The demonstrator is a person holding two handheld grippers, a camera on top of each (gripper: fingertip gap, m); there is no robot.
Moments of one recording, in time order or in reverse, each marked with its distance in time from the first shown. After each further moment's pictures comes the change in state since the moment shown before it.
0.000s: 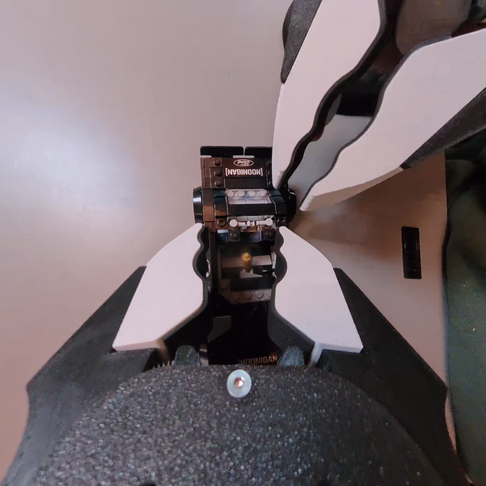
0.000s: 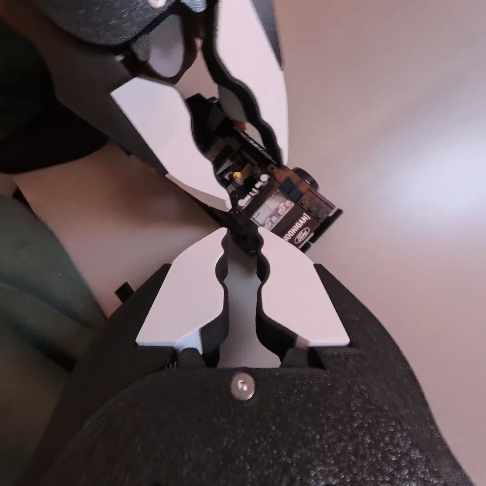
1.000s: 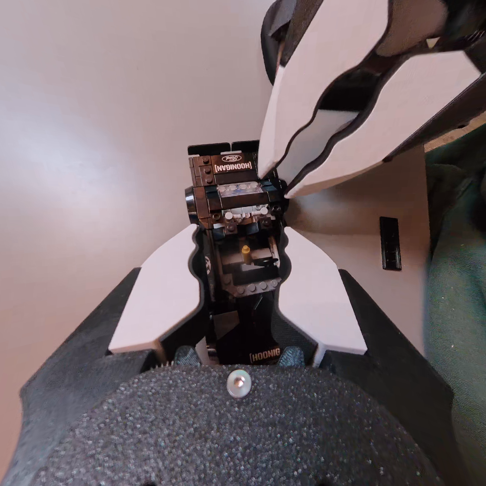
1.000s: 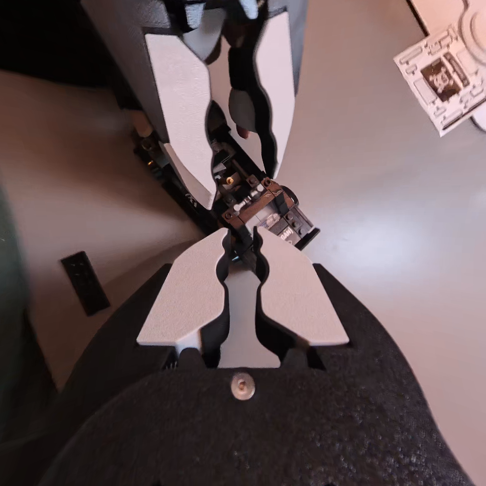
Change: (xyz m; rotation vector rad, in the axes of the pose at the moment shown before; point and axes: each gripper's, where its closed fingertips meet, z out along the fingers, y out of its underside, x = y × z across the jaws) left arm 0.025 0.014 -0.005 0.075 -0.028 0.001; right arm -0.015 0.007 -0.001 0.080 0.153 -0.453
